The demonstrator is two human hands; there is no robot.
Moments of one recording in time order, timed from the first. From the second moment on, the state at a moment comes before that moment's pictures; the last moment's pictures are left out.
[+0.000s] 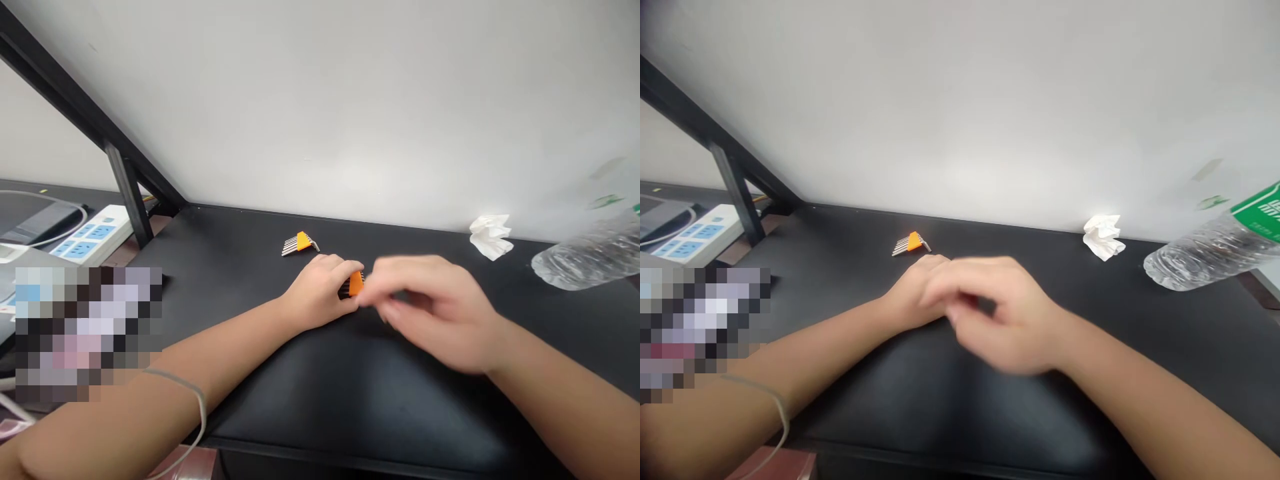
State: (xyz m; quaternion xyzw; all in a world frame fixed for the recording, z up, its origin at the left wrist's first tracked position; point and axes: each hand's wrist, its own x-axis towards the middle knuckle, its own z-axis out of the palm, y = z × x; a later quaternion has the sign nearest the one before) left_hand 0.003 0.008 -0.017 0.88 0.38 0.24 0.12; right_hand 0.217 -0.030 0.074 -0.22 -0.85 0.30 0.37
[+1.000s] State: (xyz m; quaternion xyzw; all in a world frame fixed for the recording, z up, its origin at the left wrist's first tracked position) left_hand -0.082 0.073 0.009 0.78 0.60 0.11 0.16; right_hand 0.232 0.048 -0.032 -0.49 -0.85 0.02 0.20
